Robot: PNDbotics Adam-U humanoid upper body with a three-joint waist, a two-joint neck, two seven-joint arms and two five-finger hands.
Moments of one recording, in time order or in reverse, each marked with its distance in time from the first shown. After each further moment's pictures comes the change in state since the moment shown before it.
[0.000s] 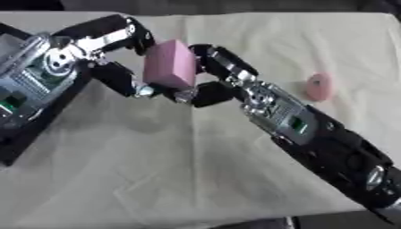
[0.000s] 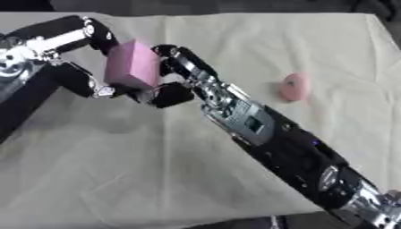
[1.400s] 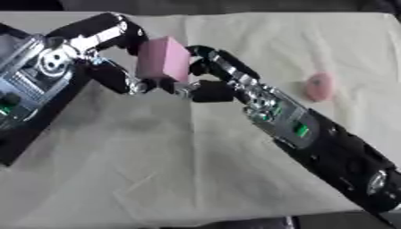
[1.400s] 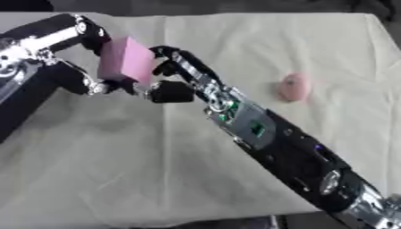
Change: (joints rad) left arm 0.028 0.035 0.008 -0.007 0.018 0.045 0.023; right arm 0.018 -0.004 -0.005 -0.010 0.072 -0.001 -0.001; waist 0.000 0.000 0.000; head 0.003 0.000
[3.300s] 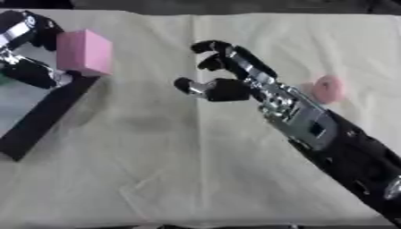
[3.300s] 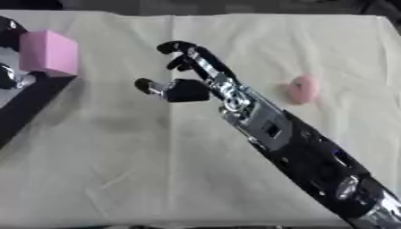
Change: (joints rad) left arm 0.225 0.260 0.203 -0.045 0.068 0.067 0.176; right arm 0.016 -0.031 -0.015 -0.039 0.012 -0.006 0.001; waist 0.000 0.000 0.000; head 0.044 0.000
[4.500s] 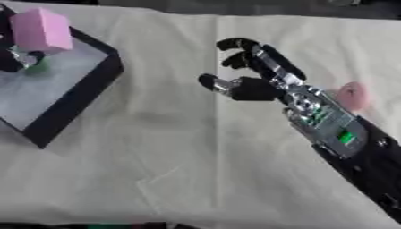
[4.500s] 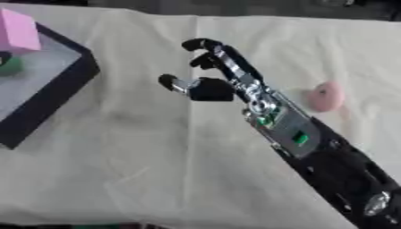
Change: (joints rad) left arm 0.115 0.085 0.139 0.106 0.004 0.014 0.147; right arm 0.002 -0.009 -0.003 -0.017 -0.009 0.006 -0.011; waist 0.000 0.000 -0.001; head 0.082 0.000
